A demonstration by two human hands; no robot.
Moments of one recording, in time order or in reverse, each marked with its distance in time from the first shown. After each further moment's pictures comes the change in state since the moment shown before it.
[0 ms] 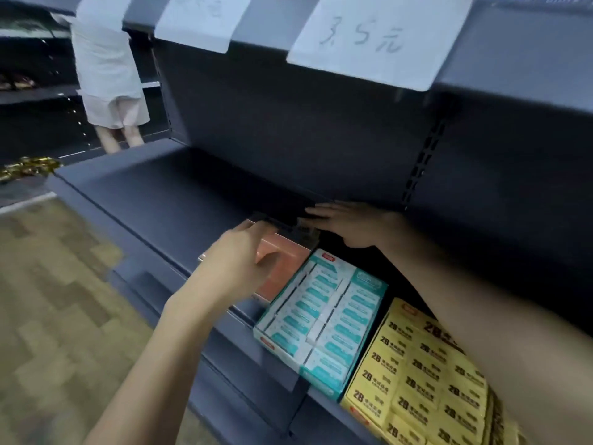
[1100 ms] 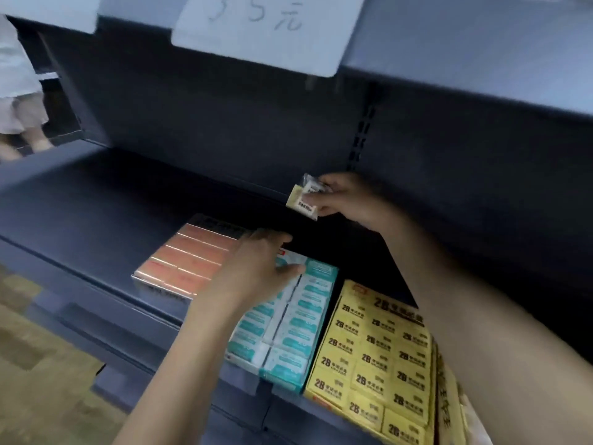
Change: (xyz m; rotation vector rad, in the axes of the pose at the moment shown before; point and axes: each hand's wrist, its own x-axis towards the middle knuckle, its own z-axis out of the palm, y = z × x) left_hand 0.024 0.049 0.048 -0.042 -0.196 0.237; right_hand -0.067 0.012 -0.005 1.413 0.515 0.461
